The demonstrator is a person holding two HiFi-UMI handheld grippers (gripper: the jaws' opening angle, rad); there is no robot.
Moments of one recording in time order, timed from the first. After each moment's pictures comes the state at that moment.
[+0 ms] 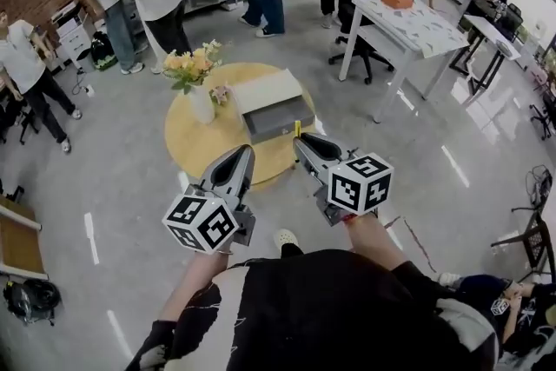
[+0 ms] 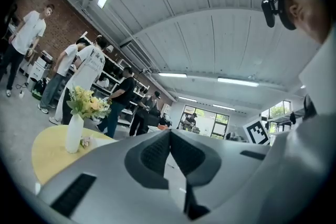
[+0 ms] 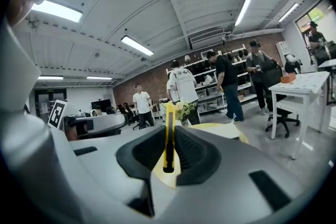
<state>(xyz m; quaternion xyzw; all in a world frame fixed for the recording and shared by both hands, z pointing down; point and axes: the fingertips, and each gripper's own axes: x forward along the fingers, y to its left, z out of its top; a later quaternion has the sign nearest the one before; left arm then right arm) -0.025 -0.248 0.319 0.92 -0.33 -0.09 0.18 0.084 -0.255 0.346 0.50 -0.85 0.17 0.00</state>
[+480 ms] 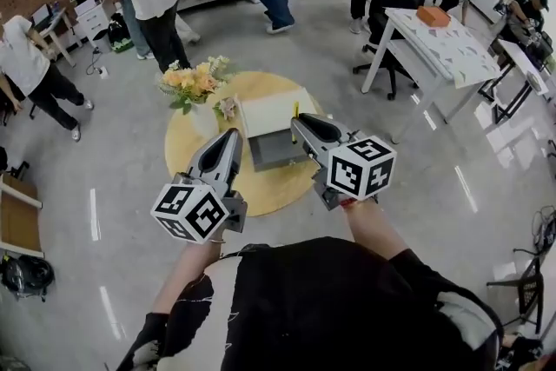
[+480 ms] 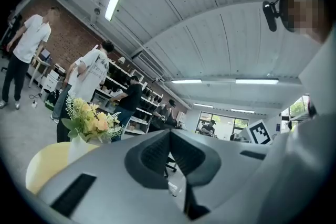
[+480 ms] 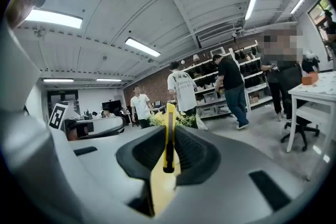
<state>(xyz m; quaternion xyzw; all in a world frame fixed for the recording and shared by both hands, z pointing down) -0.018 -0.392 0.305 0.89 -0.41 -0.12 0.16 0.105 -0.415 0.327 0.44 -0.88 0.16 0.00</state>
